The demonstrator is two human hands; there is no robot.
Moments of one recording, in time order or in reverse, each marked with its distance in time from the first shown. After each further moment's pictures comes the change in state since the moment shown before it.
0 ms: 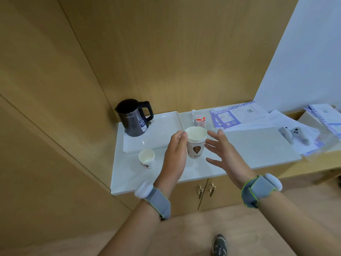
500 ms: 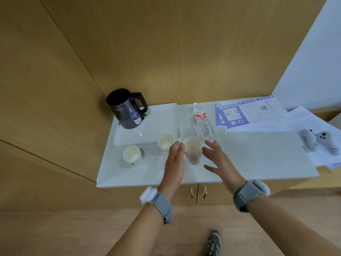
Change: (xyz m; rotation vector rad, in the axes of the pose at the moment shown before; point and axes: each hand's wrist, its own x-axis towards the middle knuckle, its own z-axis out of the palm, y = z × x) left_hand 0.071 -0.077 0.088 0.034 0.146 -0.173; right_hand 0.109 0.058 -0.085 -0.028 -0.186 0.151
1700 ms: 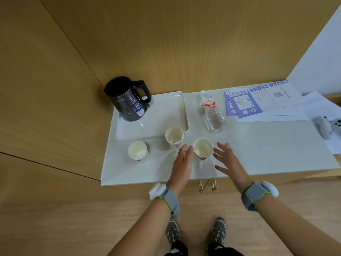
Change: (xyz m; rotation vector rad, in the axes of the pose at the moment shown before) left_hand 0.055 -0.068 -0.018 0.031 -0.138 -0.137; right_hand 0.051 0.065 0.003 0.037 0.106 0.085
